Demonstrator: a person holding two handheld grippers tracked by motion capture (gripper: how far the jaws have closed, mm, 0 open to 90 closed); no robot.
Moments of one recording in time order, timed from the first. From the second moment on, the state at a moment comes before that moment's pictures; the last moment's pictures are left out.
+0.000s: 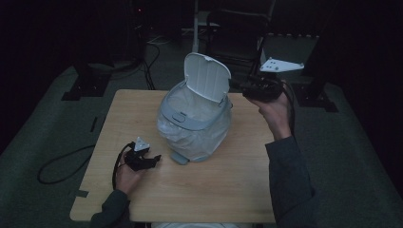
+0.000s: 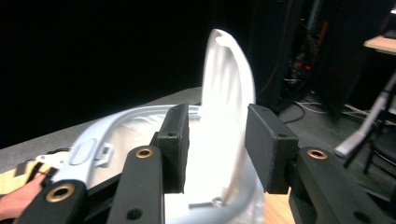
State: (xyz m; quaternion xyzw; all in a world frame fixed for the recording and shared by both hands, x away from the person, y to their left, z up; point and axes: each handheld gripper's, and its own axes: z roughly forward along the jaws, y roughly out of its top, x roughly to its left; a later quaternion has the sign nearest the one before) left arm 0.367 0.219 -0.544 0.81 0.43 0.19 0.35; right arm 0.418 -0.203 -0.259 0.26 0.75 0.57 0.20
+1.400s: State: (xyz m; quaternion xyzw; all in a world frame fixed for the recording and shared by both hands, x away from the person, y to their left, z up) left arm 0.368 0.219 -0.543 0.81 0.43 0.18 0.35; right arm 0.455 -0.189 -0.283 0.32 0.73 0.57 0.16
